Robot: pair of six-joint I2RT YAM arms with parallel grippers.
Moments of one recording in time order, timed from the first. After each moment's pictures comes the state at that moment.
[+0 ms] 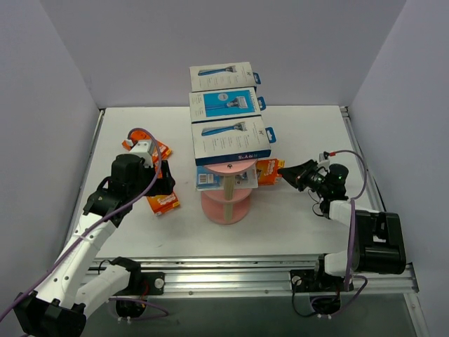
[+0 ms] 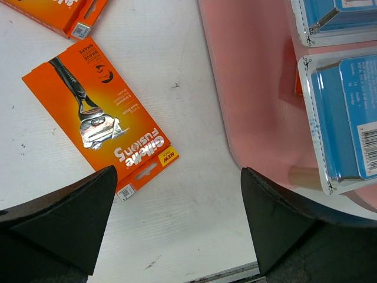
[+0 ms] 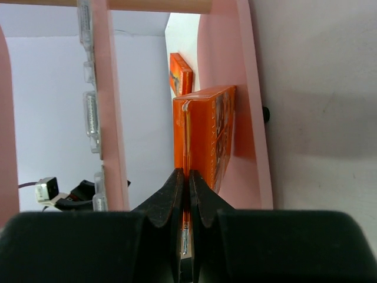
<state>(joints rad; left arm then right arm) -0.35 0.93 0.91 -0.59 -0.02 -0.30 -0.10 1.39 0.39 0.71 -0.79 1.23</state>
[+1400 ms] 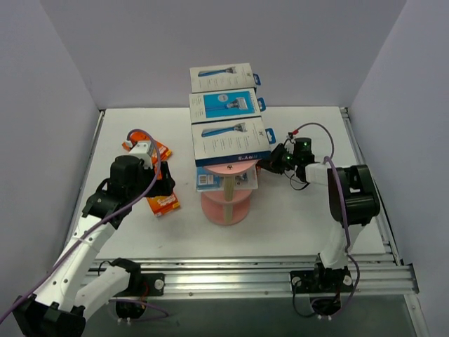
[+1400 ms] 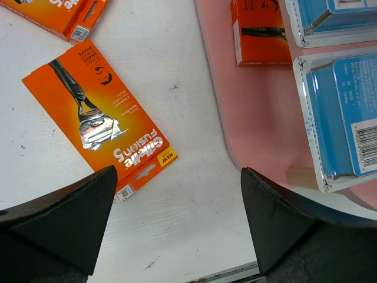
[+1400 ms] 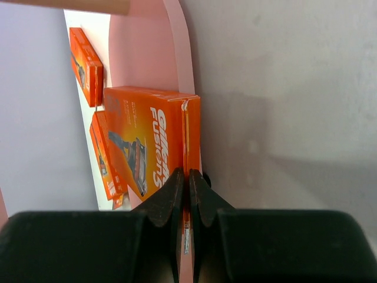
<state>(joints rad) -0.35 0.91 0.91 -0.59 -0.01 -0.30 0.12 1.85 0.90 0.33 -0.61 0.83</state>
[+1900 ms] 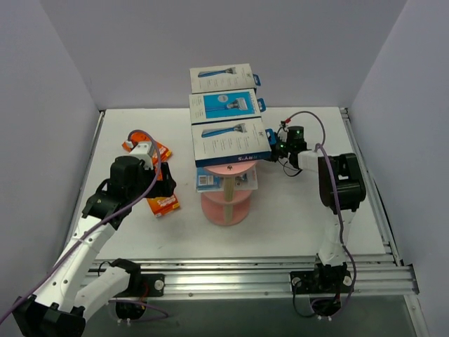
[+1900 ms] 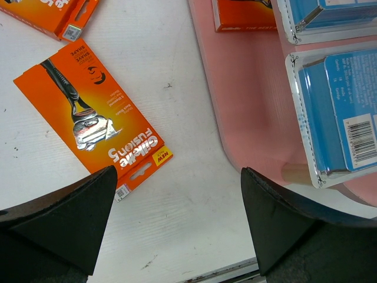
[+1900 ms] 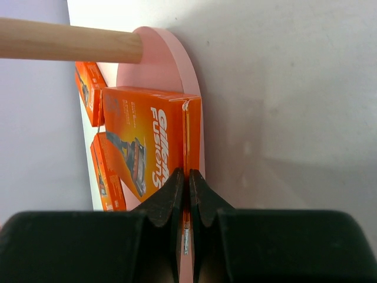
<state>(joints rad) -0.34 0.91 0.91 -0.59 0.01 -0.30 0.13 2.05 1.16 0.29 -0.63 0.80</state>
